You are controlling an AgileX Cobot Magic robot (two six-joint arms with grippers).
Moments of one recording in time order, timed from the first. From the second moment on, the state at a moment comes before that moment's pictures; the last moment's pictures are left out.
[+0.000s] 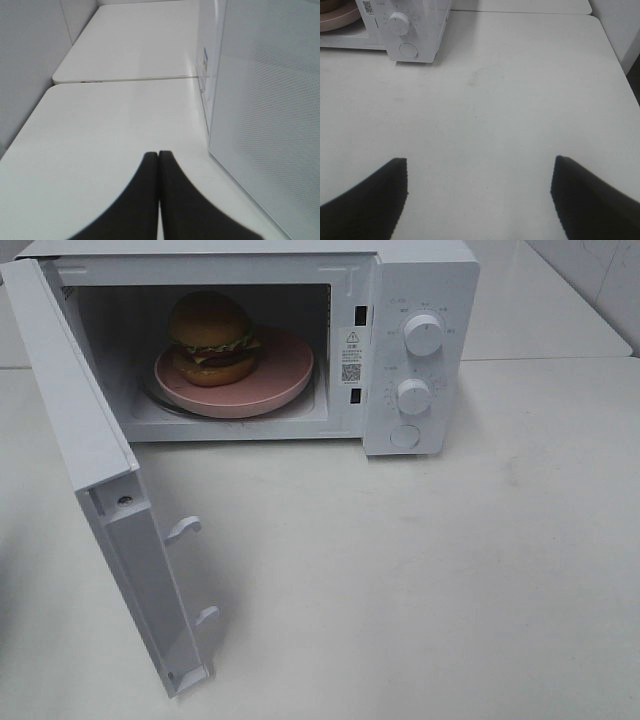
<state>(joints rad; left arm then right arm) 0.13 1.01 -0.20 0.21 -0.46 -0.12 0.14 0.00 -0.50 -0.08 1.00 0.07</state>
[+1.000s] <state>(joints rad) -0.19 1.45 -0.34 0.37 -0.79 -0.28 0.14 0.00 -0.50 -0.08 1.00 0.07</state>
